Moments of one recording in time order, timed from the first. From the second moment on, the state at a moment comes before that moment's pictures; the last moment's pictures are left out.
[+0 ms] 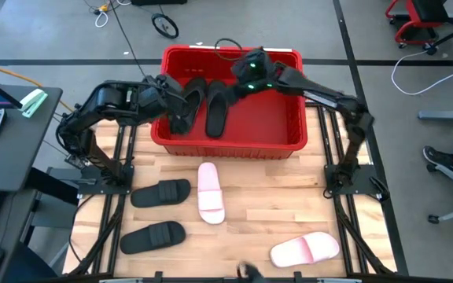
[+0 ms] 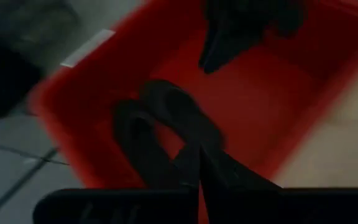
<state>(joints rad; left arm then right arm) 0.05 1.63 2.28 -1.57 -0.63 -0.42 -0.56 1.82 1.78 -0.51 -0.45 0.49</state>
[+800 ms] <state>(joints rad) -0.35 1.82 2.28 -1.57 -0.23 -0.62 0.35 1.53 1.78 -1.01 0.07 0.70</state>
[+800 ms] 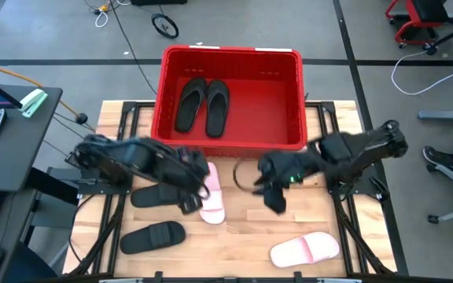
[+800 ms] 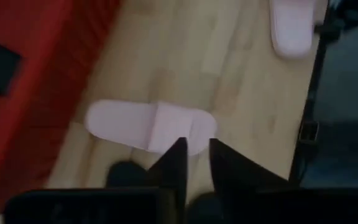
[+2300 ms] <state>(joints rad) -0.39 2.28 2.05 -1.57 0.09 -0.62 0.99 1.80 1.78 -0.99 0.47 1.71</state>
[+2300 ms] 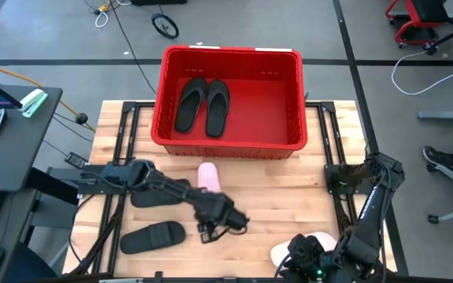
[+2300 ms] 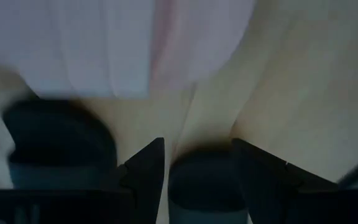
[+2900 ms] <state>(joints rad) -0.49 2.28 2.02 -1.26 -0.12 -1.04 1.00 1.78 1.78 -0.99 0.47 1.48</state>
